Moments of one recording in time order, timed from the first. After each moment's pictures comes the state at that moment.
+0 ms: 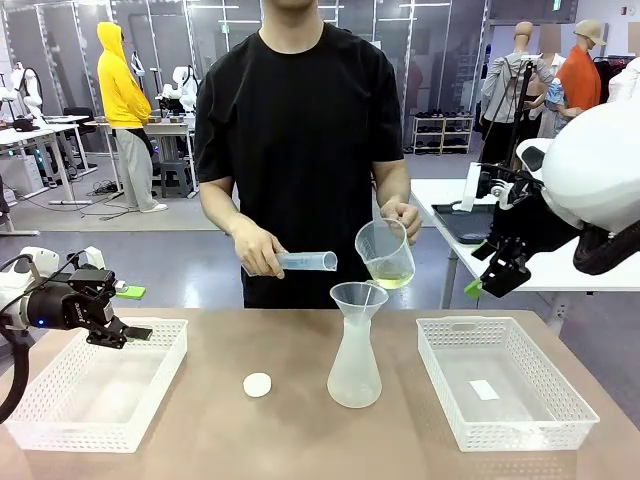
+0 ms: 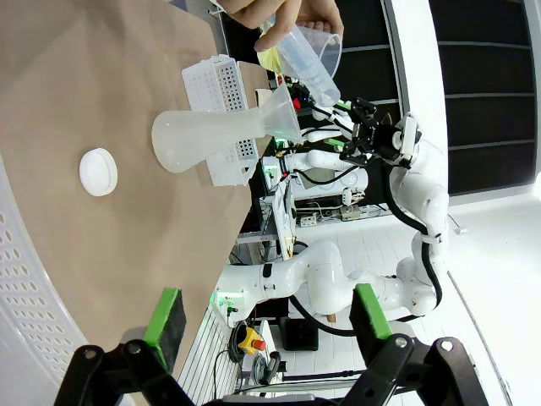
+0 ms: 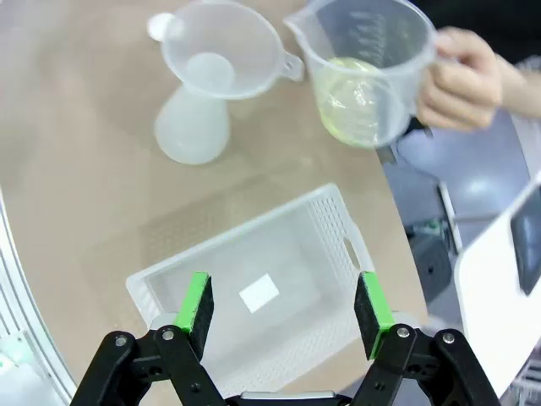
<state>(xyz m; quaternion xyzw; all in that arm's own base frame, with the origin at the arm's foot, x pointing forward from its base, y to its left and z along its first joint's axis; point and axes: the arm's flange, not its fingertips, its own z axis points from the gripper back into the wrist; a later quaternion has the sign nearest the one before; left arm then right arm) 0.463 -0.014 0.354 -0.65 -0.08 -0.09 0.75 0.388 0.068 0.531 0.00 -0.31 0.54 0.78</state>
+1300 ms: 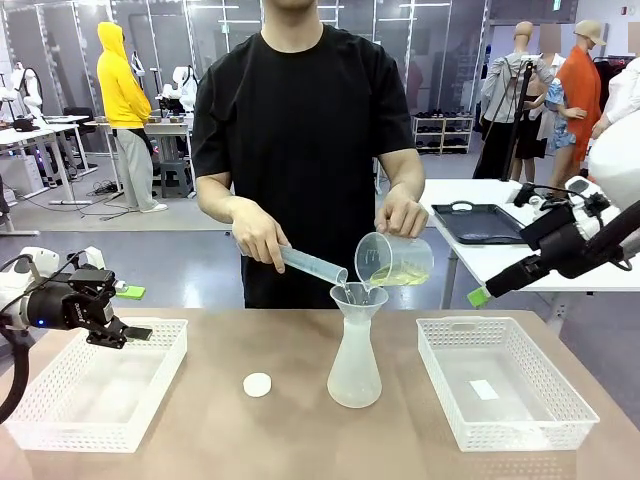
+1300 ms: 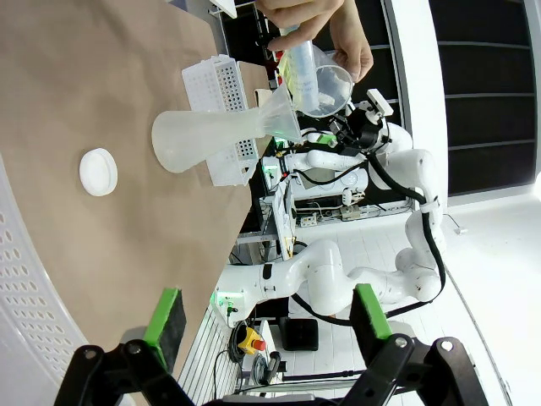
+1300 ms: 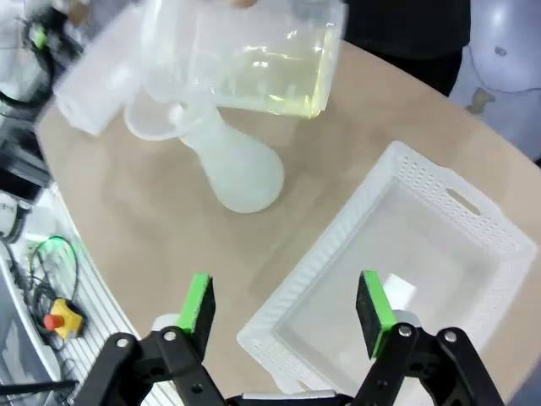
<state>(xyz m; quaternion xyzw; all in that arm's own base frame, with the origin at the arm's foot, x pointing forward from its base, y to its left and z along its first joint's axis) 0.463 -0.014 0.354 -0.65 -0.08 -0.09 0.75 0.411 0.007 0.479 0.27 -0.28 0.28 0.88</state>
